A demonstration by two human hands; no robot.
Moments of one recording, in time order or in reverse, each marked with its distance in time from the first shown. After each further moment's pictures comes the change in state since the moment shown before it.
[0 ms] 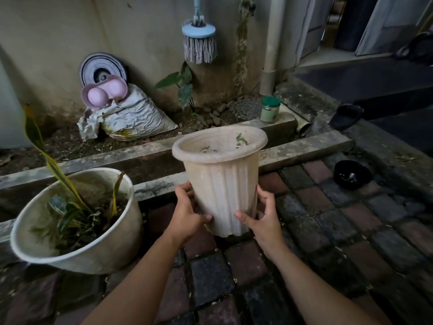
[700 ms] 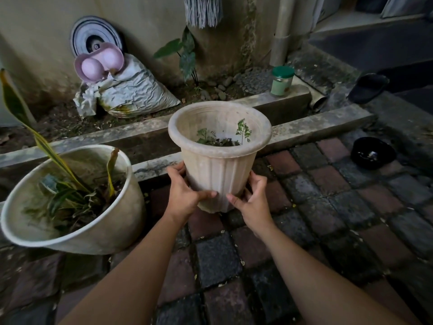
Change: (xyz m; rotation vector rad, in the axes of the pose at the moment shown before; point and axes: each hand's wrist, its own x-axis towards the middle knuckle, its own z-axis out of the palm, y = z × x) left_hand 0.022 -0.026 -0.008 -0.068 0.165 0.102; right_hand 0.017 0.047 0.035 -0.073 -0.071 0.010
